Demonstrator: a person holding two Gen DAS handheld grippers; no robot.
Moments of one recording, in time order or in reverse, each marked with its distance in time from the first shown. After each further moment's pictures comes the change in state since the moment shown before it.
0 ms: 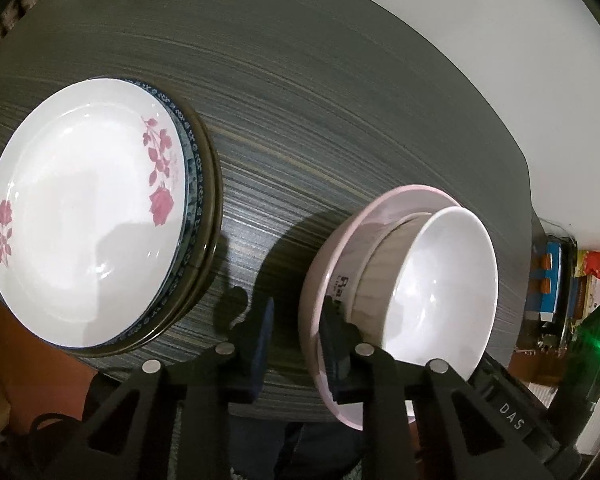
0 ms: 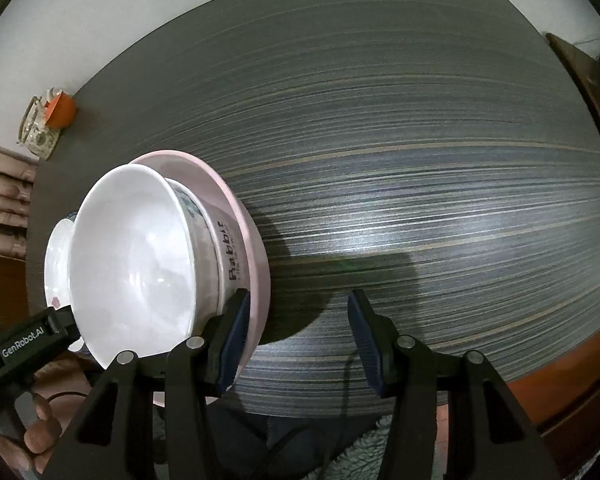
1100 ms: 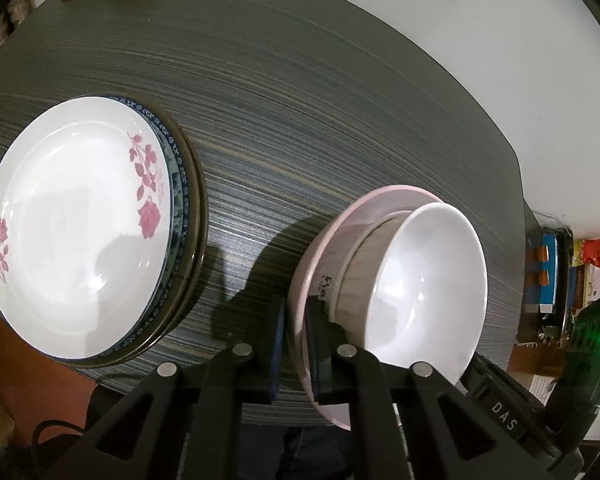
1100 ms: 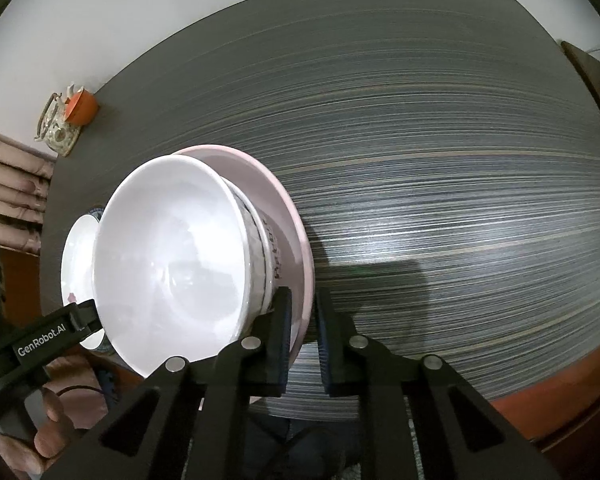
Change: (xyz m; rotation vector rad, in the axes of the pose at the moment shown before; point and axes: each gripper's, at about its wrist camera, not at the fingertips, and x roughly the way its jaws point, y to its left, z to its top) left arm -0.002 -0.008 -0.002 0.043 -0.026 -0.014; right arm -0.008 0.013 -0.012 -0.015 -0.030 0.062
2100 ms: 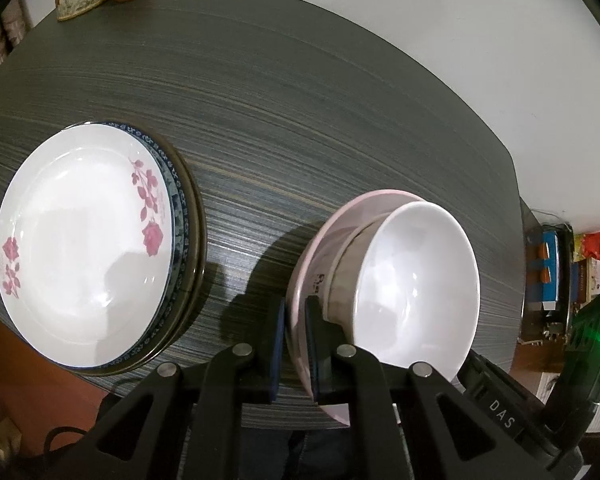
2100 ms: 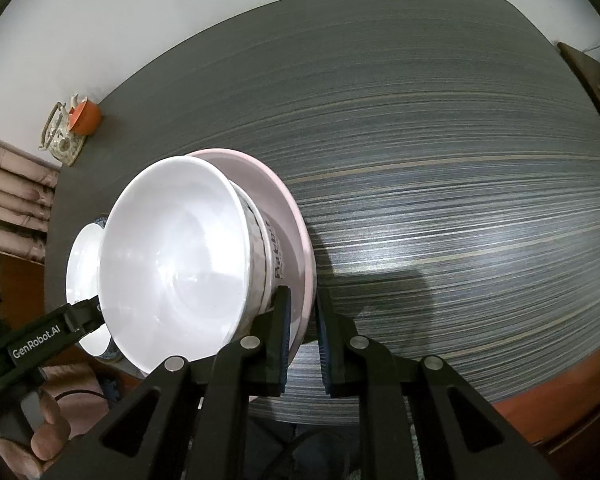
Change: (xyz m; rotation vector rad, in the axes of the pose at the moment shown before) left arm -0.011 -0.011 0.000 0.032 -0.044 0.009; right arm -0.008 -0.003 -0.002 0.006 -0.038 0.010
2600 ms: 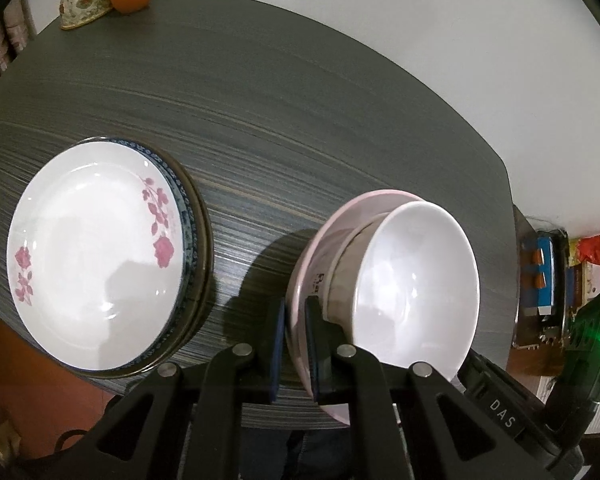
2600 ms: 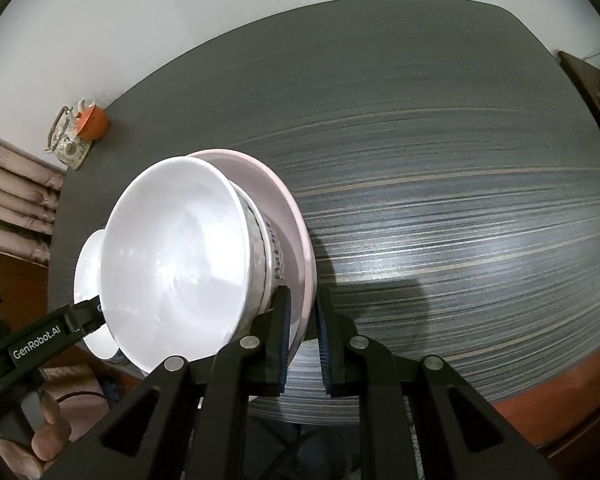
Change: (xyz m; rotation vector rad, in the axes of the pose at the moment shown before) left arm -0.021 0.006 0.002 -0.003 -0.037 -0.011; right arm -0.012 0.004 0.000 -0.010 -0.029 0.006
